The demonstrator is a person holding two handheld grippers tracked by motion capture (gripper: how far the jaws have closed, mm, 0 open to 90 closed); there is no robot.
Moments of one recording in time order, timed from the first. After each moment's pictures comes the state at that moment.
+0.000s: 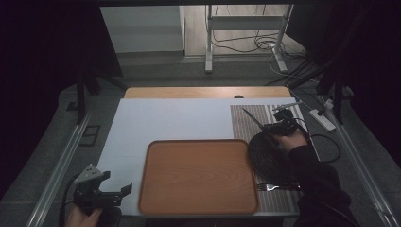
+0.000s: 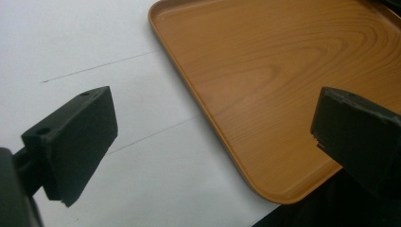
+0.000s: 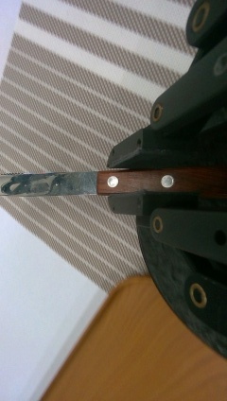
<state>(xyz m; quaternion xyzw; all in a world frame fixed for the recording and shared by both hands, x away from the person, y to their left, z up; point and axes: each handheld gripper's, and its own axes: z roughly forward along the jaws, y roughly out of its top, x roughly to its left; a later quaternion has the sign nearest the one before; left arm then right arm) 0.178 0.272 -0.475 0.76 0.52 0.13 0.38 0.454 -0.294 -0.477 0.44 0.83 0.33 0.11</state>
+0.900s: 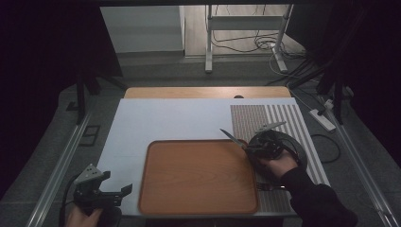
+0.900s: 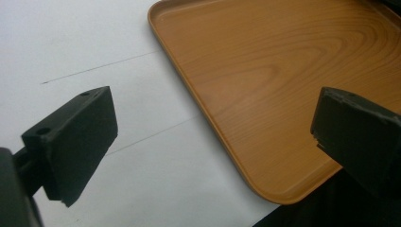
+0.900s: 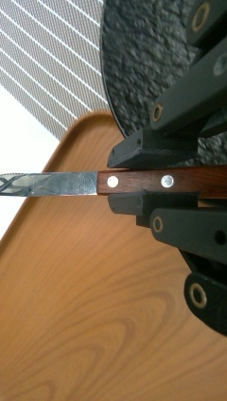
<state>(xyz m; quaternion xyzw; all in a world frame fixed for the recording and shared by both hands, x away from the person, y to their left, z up) 0.178 0.272 -0.475 0.76 0.51 0.13 0.38 0.369 -0.235 -0.474 0.36 0.87 0.33 0.07</state>
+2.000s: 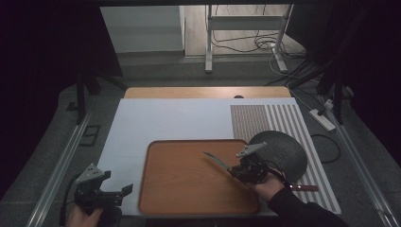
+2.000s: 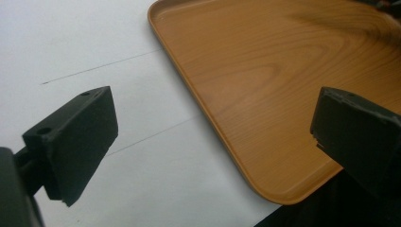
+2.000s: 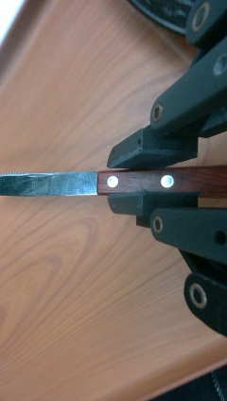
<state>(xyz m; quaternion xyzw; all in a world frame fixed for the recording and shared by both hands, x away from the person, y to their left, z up) 0.180 0.271 -0.475 0.76 0.51 0.13 0.38 0.302 -0.185 -0.488 0.32 0.89 0.30 0.06</state>
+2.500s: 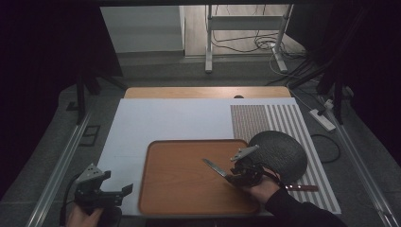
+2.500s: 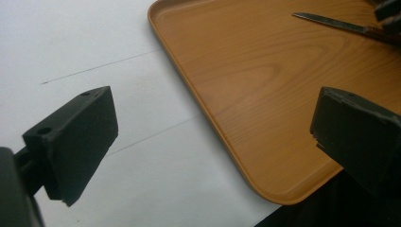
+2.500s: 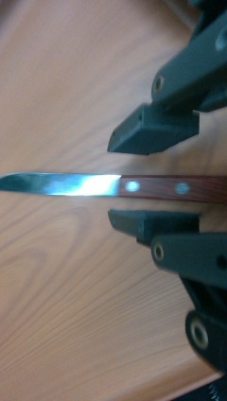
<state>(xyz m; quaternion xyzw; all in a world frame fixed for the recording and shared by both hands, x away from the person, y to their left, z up) 0.180 0.270 -0.475 0.76 0.51 0.13 0.38 0.300 -0.172 -0.496 0.30 0.91 0.28 0.06</state>
